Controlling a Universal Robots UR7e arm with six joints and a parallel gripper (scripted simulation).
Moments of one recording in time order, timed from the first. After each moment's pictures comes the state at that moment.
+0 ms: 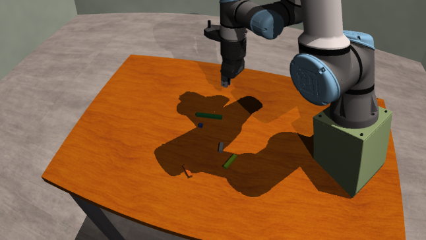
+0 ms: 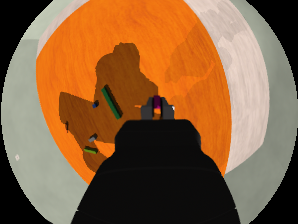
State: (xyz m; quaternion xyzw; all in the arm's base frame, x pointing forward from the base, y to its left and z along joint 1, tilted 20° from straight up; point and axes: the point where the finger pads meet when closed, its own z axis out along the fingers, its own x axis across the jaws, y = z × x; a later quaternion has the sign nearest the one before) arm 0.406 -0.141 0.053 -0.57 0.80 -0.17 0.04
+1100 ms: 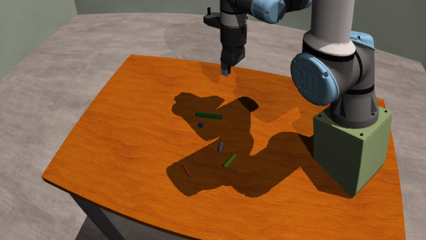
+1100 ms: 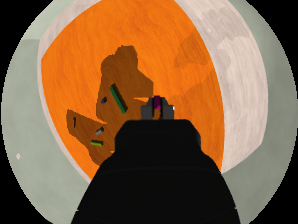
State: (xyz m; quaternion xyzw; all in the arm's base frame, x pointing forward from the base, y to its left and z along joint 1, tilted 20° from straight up) arm 0.394 -0.130 0.095 -0.57 0.80 -0.17 0.04
